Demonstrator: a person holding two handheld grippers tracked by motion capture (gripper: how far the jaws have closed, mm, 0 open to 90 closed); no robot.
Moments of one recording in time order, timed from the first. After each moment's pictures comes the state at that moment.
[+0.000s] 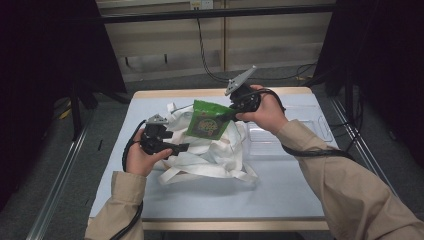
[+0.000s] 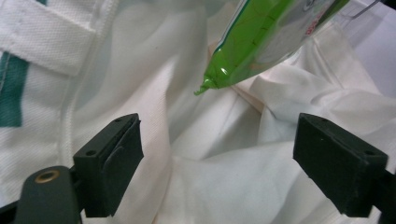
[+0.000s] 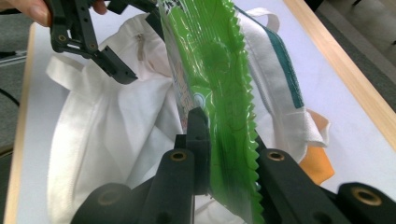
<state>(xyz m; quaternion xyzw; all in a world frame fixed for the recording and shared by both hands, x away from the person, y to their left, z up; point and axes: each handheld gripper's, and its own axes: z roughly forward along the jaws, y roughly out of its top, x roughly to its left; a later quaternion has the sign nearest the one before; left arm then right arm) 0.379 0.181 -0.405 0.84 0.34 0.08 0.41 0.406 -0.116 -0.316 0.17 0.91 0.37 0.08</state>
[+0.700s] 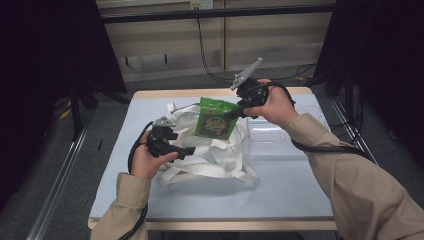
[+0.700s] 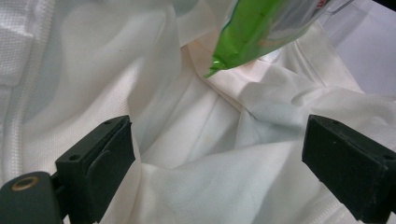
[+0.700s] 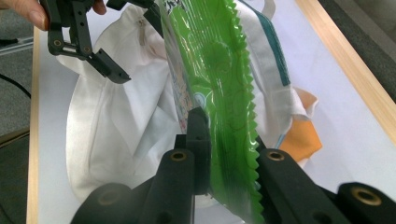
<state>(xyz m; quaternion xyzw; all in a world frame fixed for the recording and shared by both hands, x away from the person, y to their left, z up) 0.371 0.167 -0.406 0.85 0.33 0.07 0.41 0.404 -0.131 -0.296 0.19 0.92 0.34 0.07</state>
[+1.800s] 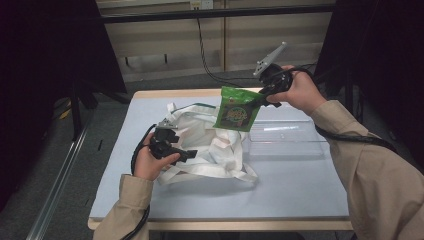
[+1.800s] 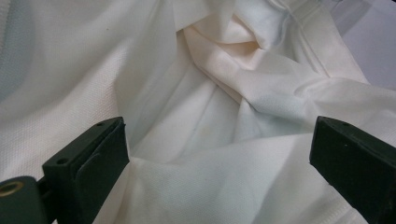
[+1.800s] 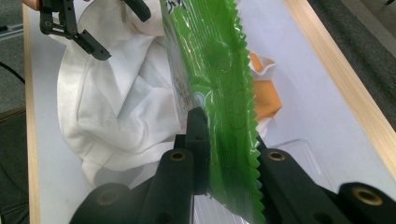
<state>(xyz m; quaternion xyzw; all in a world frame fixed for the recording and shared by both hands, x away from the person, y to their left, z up) 0.374 0.164 -0.418 0.85 0.33 0.05 0.40 0.414 -0.184 -0.271 0.20 0.93 0.32 0.07</state>
